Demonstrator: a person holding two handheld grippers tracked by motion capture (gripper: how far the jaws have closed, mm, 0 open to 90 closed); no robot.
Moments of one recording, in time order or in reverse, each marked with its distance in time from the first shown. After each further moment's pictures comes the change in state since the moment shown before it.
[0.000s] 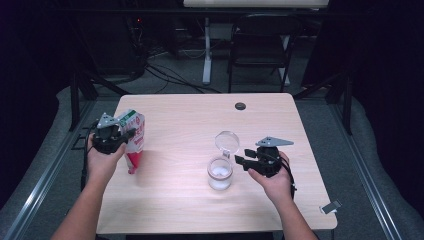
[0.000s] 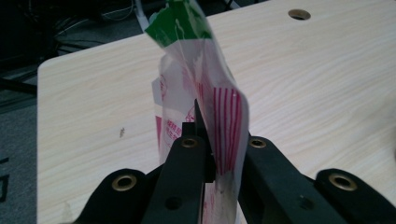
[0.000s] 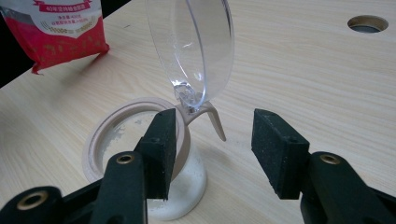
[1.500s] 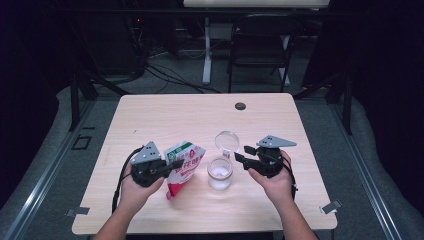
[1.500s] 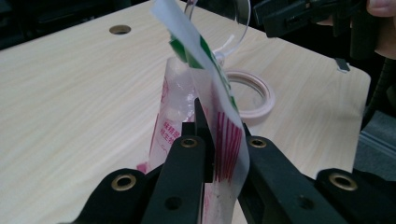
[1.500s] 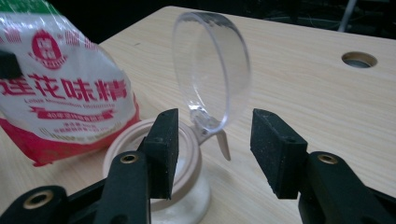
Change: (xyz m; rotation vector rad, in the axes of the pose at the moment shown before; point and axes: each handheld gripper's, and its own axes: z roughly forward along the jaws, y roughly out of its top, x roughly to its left) left arm -0.128 -0.035 -0.009 -0.082 -0.472 0.184; right arm 0.013 0.009 -0.013 -0.079 0.003 -0.068
